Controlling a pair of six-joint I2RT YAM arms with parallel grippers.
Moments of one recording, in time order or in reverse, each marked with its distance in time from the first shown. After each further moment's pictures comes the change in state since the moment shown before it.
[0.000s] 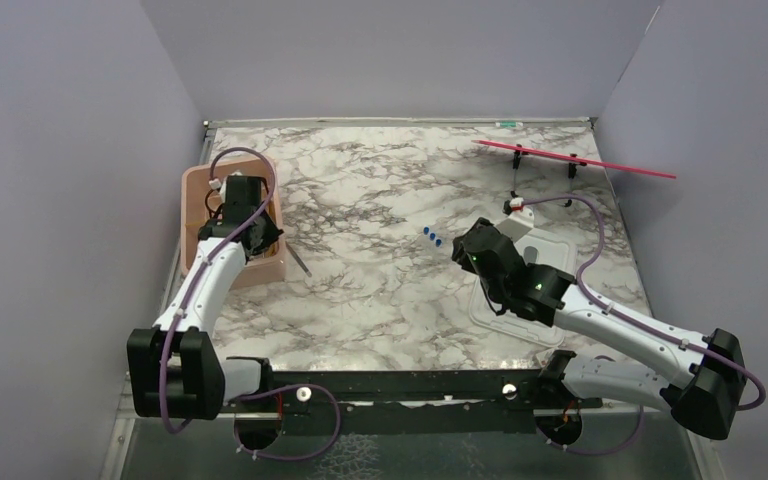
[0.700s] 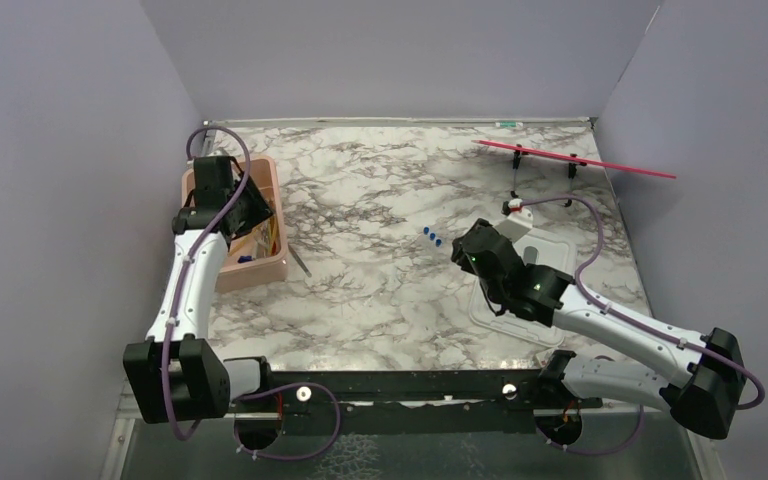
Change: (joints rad) left arm 0.138 -0.005 0.144 -0.050 0.243 0.061; right arm 0.000 0.005 -0.011 0.007 -0.002 -0.002
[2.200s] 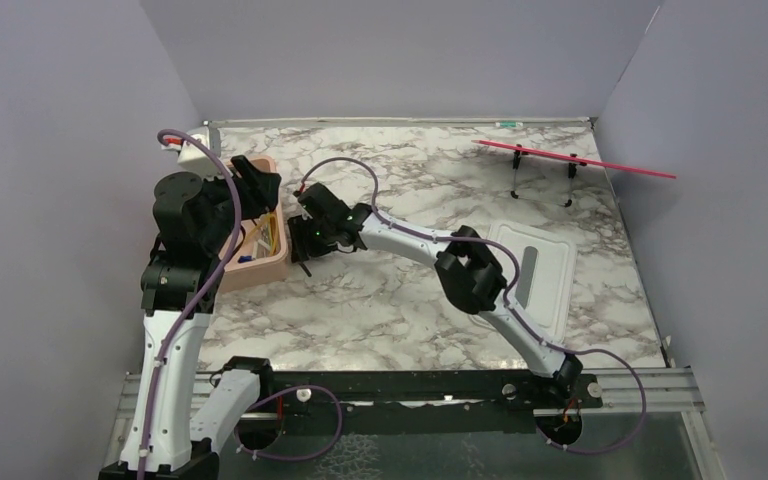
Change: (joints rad) left arm -0.158 -0.405 0.114 0.103 0.042 0.144; right arm 0.082 1.454 1.357 -0.075 -0.871 -0.433
